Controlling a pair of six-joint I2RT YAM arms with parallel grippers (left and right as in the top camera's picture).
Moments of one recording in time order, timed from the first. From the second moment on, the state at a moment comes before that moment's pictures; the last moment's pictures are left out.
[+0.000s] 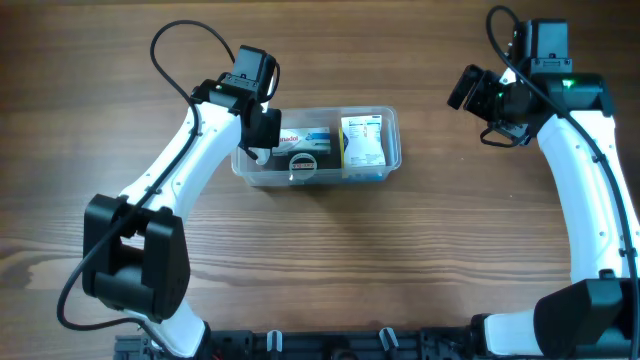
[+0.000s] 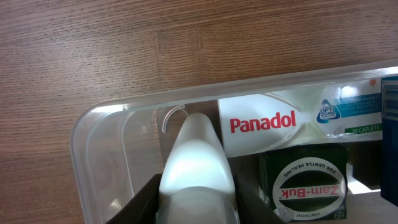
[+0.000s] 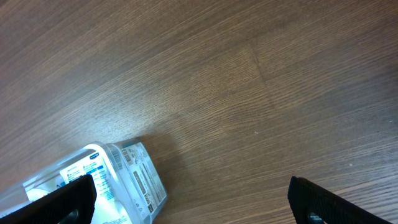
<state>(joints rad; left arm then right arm) -0.32 1.83 1.40 -0.84 -0.08 -0.20 0.01 1.59 1.49 -1.01 -0.03 0.49</state>
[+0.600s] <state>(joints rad) -0.32 1.82 1.40 -0.87 -0.09 -0.18 0.01 1.59 1.49 -1.01 -0.03 0.49</state>
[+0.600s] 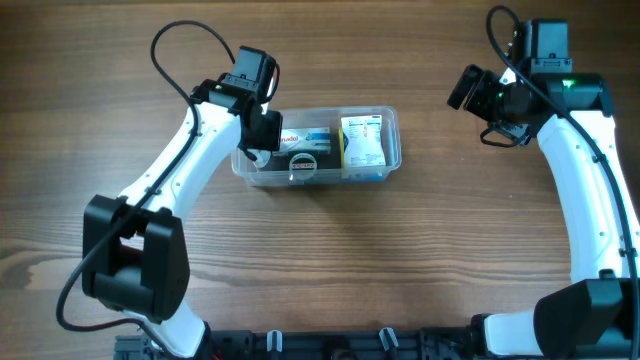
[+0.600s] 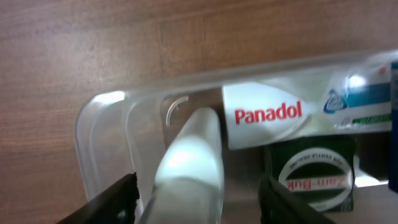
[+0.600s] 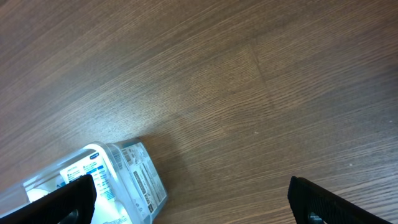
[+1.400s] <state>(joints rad) -0.32 1.05 1.48 -1.19 -0.26 -0.18 0.01 1.59 1.49 -1.01 -0.03 0.49</state>
